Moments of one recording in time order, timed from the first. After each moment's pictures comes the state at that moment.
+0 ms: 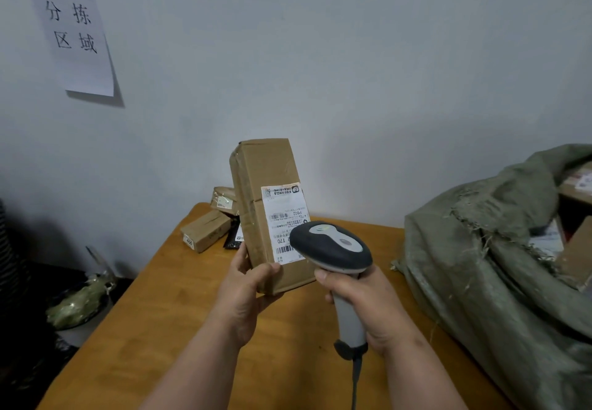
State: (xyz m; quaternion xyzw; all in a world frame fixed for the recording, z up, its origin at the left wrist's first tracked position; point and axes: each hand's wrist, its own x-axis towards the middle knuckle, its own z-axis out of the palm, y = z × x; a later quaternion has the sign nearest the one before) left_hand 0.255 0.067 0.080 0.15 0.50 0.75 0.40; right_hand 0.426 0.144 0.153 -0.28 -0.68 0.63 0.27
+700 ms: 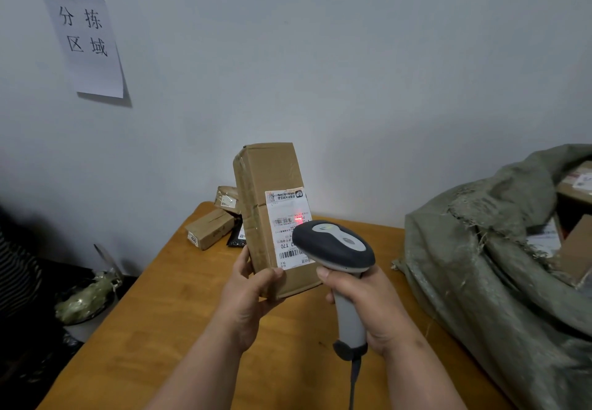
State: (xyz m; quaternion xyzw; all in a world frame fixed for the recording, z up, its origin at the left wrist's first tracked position) left_hand 0.270 0.057 0.076 0.15 0.51 0.75 0.40; right_hand 0.438 0.133 0.157 -0.27 -0.66 0.64 0.28
